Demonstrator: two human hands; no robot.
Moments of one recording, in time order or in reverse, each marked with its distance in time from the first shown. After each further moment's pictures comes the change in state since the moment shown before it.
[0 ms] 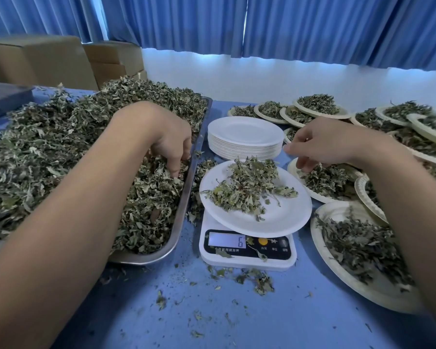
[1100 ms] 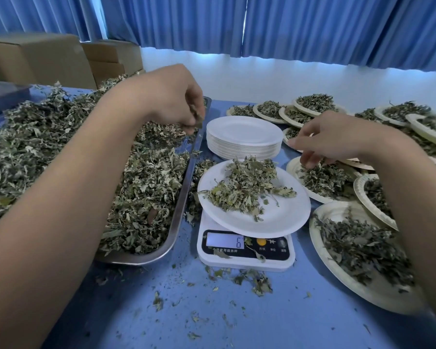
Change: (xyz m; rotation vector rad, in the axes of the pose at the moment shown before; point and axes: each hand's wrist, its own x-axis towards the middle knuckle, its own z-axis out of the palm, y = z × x) left_hand -0.021 -0.003 -0.020 -0.534 0.532 0.175; right_hand -0.004 0.005 -0.010 0.036 0.023 -0.009
